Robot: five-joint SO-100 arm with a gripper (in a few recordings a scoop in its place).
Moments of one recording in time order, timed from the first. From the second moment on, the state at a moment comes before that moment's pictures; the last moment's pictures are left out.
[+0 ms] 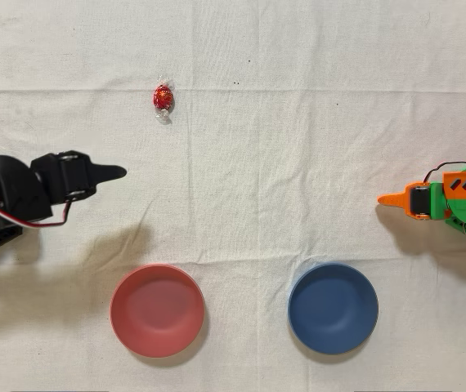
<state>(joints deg) -12.3 134.6 113.6 63.3 2.1</state>
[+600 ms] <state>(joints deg) -29.9 107.2 93.3 70.6 -7.6</state>
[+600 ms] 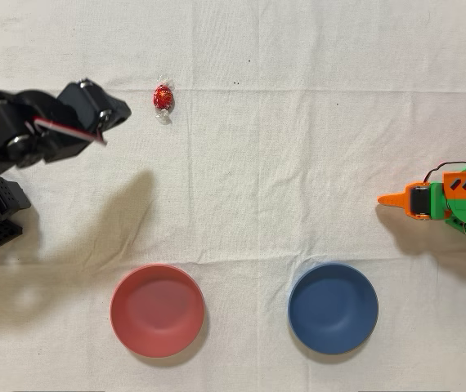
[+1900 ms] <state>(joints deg) -35.2 79.5 88.4 47.1 1.0</state>
